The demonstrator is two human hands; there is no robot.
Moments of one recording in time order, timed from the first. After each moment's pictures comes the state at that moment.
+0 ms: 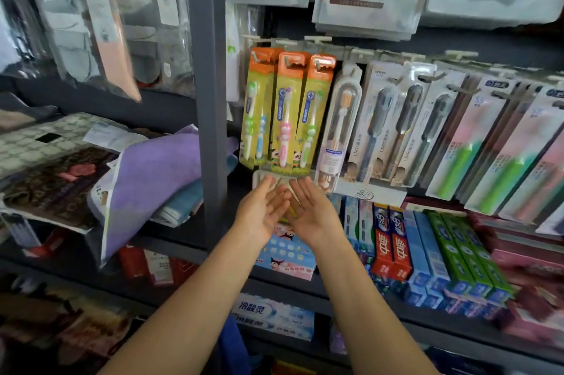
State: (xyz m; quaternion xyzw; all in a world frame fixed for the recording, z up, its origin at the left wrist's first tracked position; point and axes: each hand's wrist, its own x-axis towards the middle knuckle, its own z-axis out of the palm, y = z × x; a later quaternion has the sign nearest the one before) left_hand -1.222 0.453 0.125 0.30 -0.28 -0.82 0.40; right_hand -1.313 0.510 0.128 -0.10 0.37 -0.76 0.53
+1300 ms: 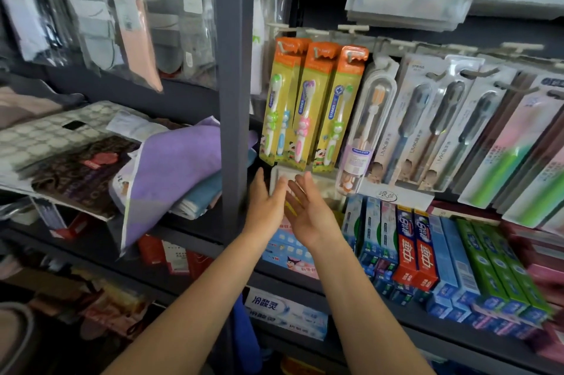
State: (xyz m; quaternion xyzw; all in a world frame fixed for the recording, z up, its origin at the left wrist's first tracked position) left_hand -1.205 0.435 0.105 0.40 -0.62 -0.54 0.42; right_hand -1.291 0.476 0.108 -0.14 0.41 -0.74 0.52
